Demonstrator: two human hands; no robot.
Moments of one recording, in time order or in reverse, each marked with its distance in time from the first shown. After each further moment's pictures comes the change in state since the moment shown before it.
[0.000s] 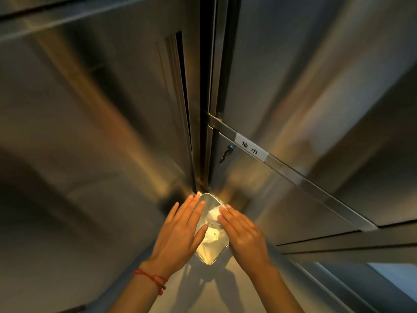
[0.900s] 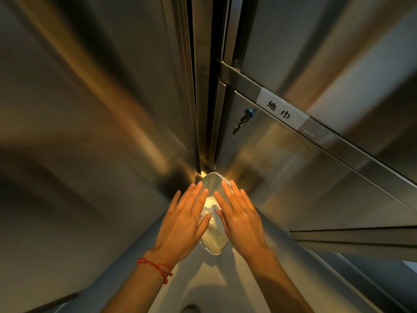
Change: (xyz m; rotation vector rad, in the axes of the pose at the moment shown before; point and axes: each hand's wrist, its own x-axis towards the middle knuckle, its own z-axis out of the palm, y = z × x) left_hand 0.009 -0.035 0.095 -0.095 -0.109 -0.086; right_hand -0.001 0.000 0.096 -0.012 -0.291 0.249
